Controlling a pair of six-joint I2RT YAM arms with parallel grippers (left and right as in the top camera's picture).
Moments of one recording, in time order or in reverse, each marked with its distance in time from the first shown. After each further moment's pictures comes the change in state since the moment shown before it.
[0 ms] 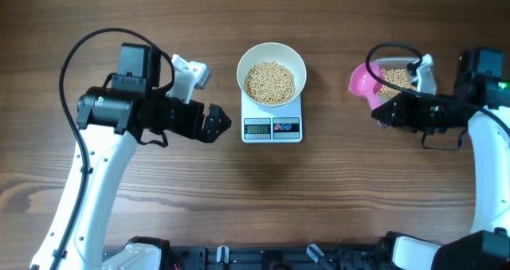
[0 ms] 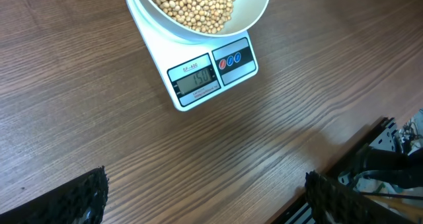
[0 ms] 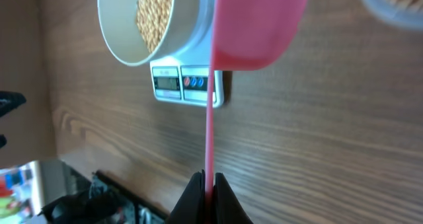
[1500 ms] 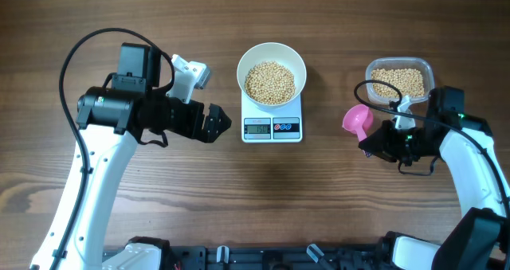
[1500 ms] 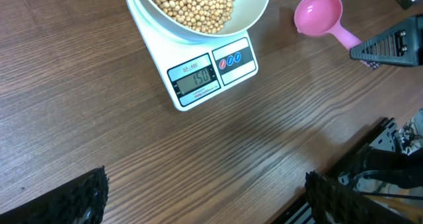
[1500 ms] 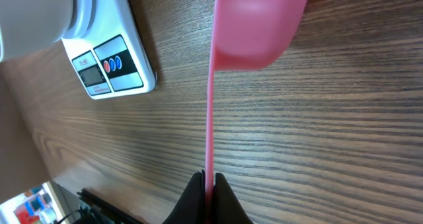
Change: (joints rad) left arm 0.000 0.000 0.000 0.000 0.000 0.000; right arm 0.000 0.000 -0.407 0.327 0.069 0.175
